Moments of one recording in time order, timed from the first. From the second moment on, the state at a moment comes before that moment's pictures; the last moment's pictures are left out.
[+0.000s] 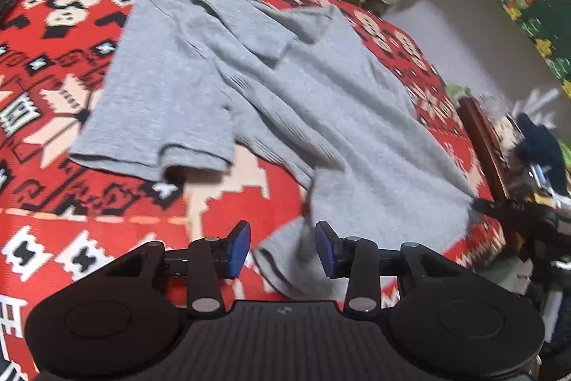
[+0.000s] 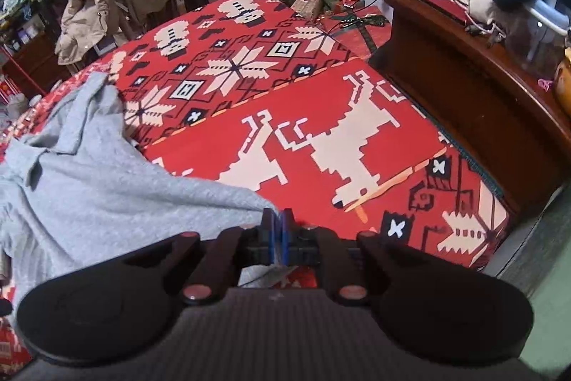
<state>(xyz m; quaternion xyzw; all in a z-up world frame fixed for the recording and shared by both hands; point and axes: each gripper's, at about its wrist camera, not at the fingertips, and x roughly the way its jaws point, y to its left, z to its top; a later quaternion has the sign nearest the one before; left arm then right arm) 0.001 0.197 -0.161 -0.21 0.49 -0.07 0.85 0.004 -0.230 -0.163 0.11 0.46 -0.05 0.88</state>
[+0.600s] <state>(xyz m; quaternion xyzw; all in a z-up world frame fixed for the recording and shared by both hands) -0.091 0.233 -0.080 -0.22 0.40 0.03 0.89 -0.034 -0.198 -0.125 0.14 0.45 0.04 0.88</state>
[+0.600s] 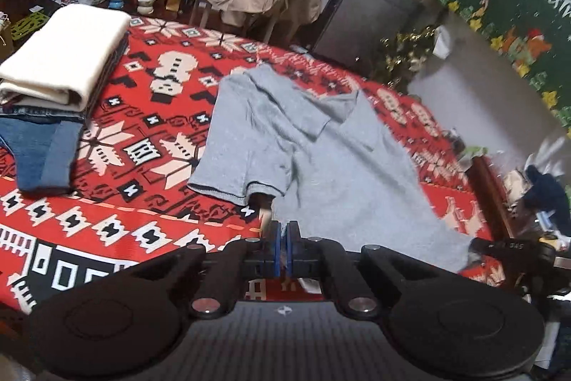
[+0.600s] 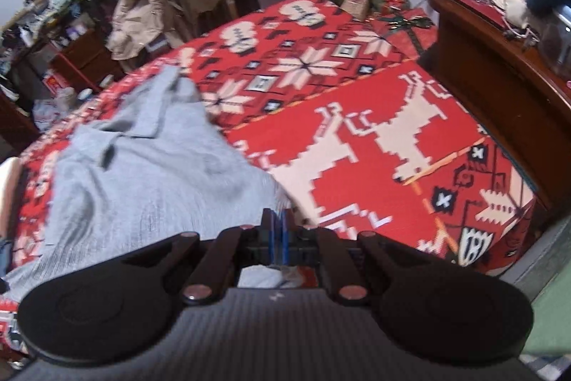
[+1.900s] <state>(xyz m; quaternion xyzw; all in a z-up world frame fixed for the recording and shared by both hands) -0.009 0.258 -0.088 -0.16 0.30 0.10 0.94 0.000 -0.159 -0.066 0.07 0.29 0.15 0.94</state>
